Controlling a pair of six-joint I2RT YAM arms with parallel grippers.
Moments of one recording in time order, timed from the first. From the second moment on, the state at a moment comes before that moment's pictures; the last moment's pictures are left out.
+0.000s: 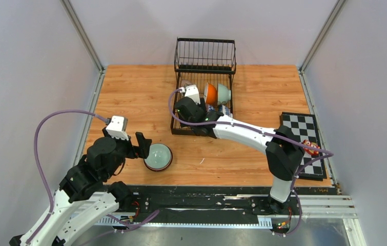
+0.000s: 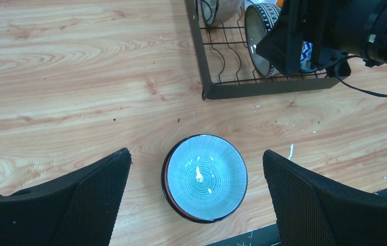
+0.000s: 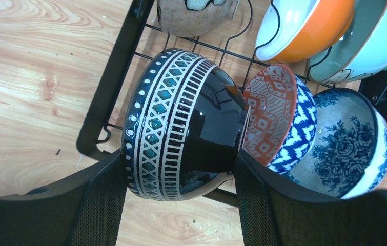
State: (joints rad) left arm -0.70 0.41 0.80 -0.75 -0.37 -0.33; right arm 0.96 1.77 1.42 -0.35 0.56 0.41
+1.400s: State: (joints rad) left arm -0.70 0.39 0.78 -0.74 -0.39 -0.32; right arm 0.86 1.92 1.44 -0.29 0.41 0.58
